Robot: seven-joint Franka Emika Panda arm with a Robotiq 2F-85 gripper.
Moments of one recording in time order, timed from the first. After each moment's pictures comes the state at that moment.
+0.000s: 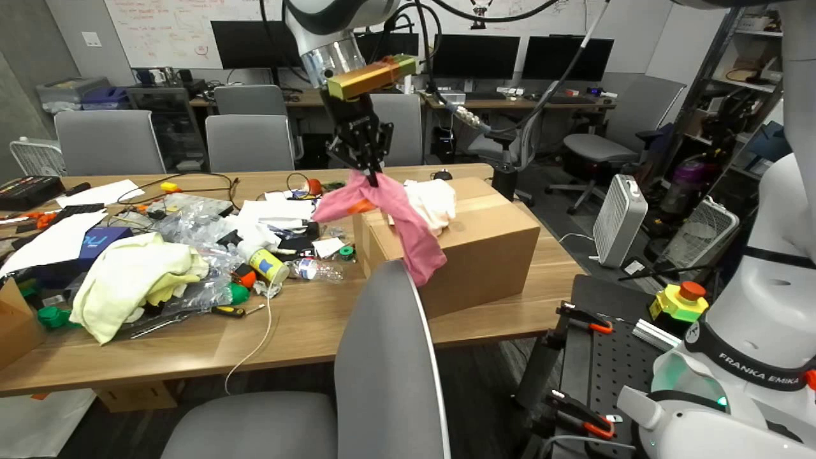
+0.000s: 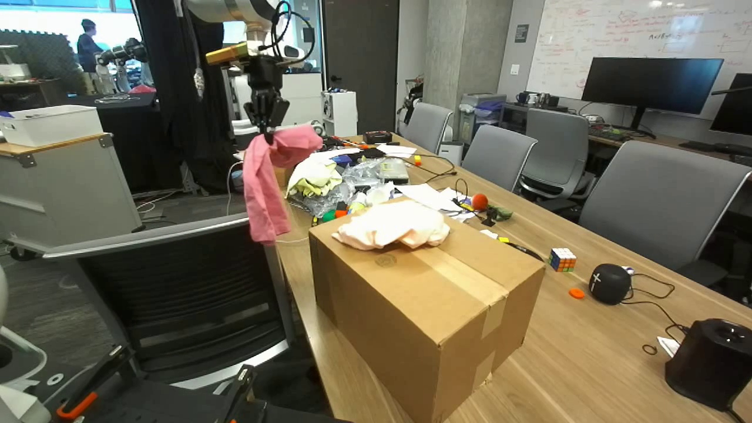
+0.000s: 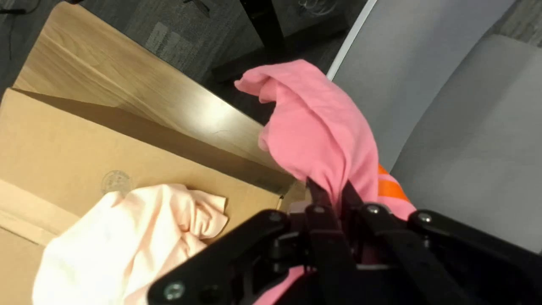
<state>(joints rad) 0.12 0.49 -0.04 -1.38 -0.03 1.54 0.46</state>
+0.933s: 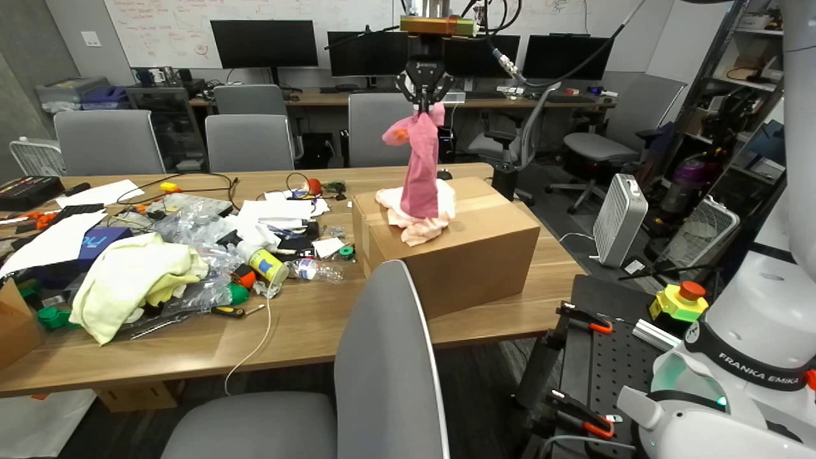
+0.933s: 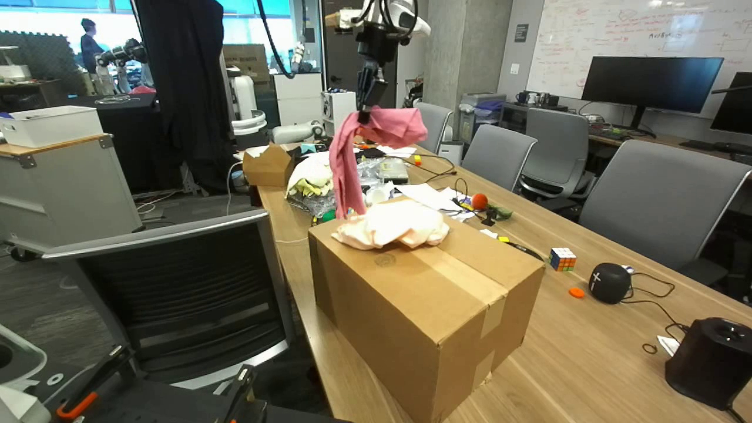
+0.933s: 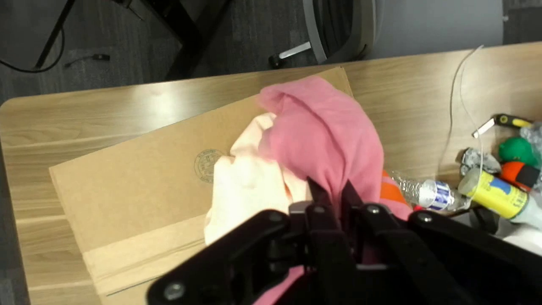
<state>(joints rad) -0.20 0.46 -0.19 -1.31 0.22 1.58 0.63</state>
